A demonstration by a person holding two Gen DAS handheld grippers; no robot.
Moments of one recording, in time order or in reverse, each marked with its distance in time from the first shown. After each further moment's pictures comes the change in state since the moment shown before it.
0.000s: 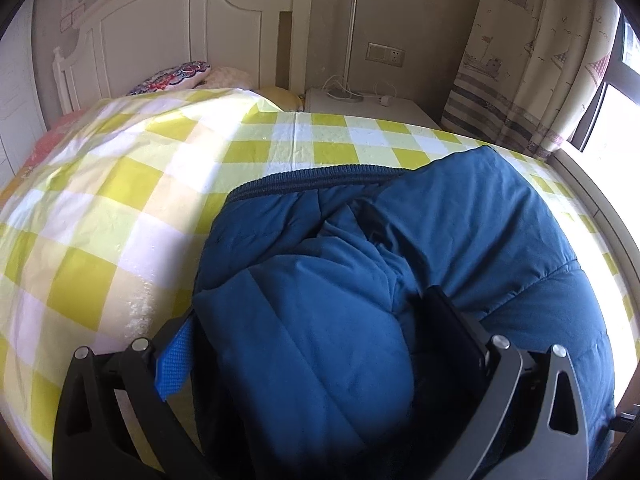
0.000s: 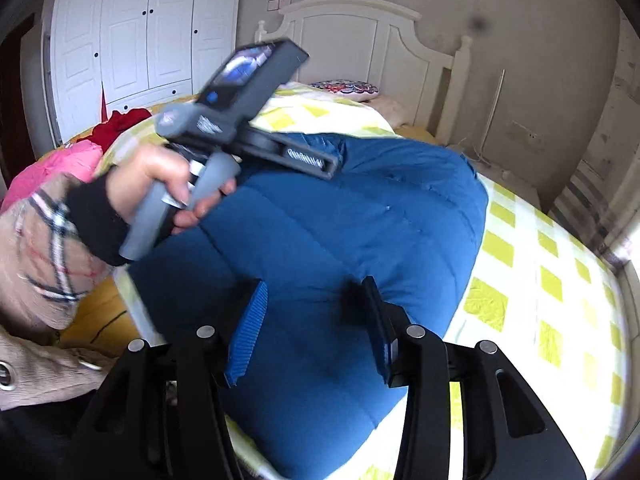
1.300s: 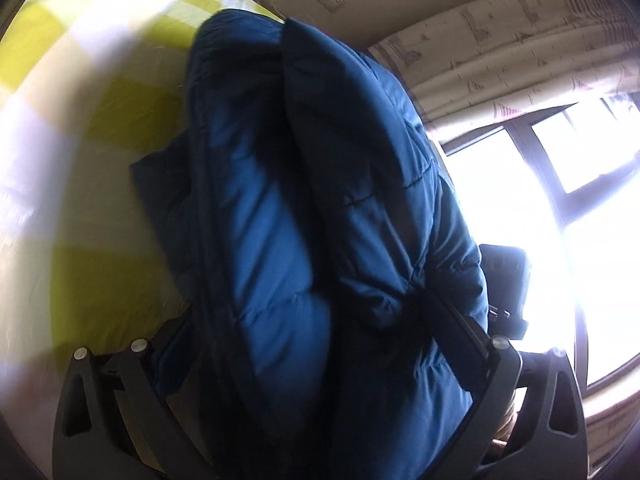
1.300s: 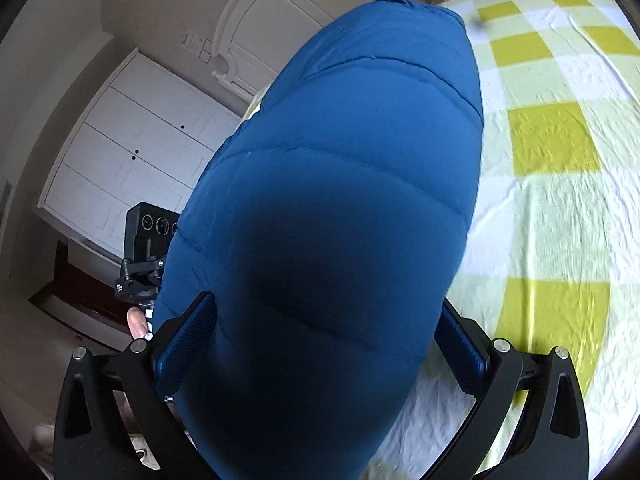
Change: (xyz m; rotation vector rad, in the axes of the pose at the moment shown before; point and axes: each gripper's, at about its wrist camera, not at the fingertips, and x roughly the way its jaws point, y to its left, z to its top) left arm -0.003 0.063 -0.072 -0.286 0.300 -0.709; right arm 0.121 -0.140 -0.040 0.754 0.131 0.507
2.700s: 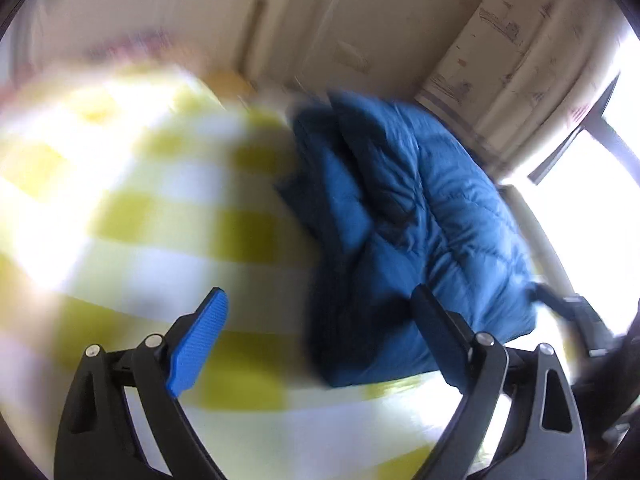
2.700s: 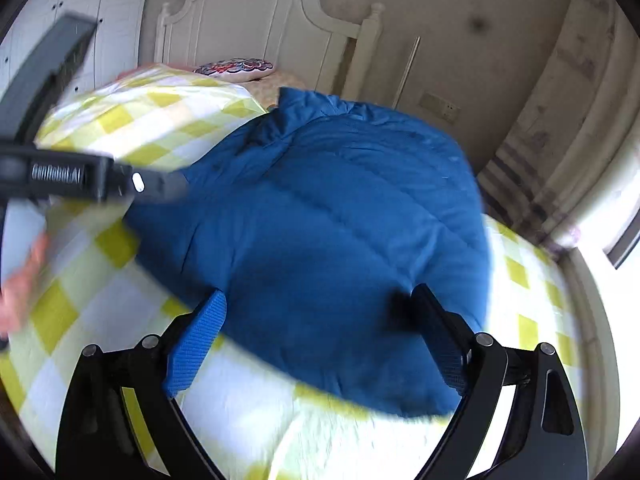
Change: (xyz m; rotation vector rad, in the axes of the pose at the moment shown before) left arm 0.054 -0.107 0.075 0.224 -0.333 0.544; right arm 0.022 0.055 0.098 -0.599 -0.210 -0.824
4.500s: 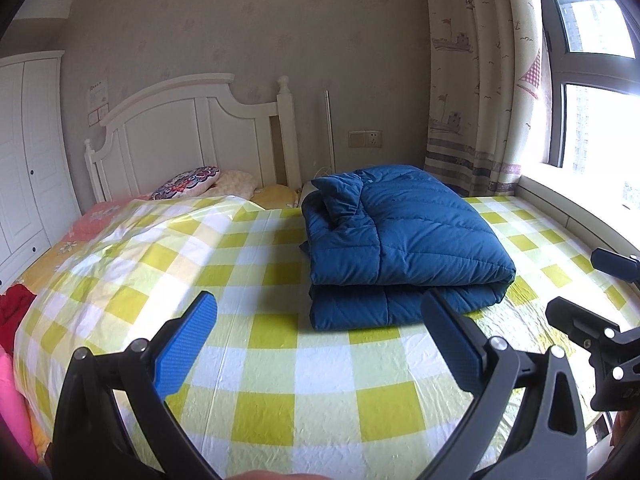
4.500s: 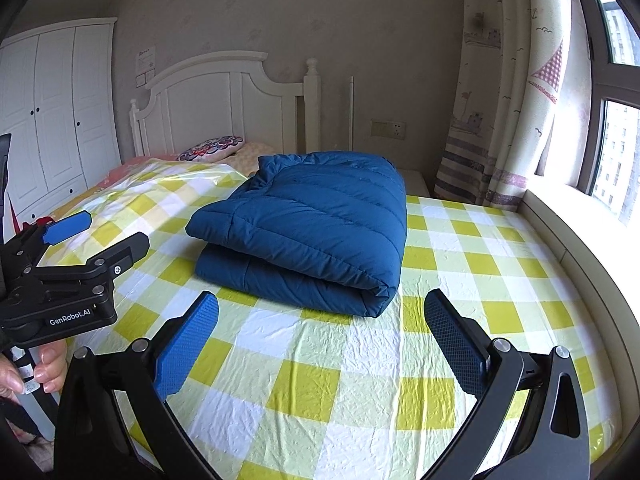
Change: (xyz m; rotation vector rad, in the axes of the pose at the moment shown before) left arm -0.115 -0.102 -0.098 0.229 -0.312 0.252; right arm -0.134 -0.031 -0.096 0.277 -0.173 0.010
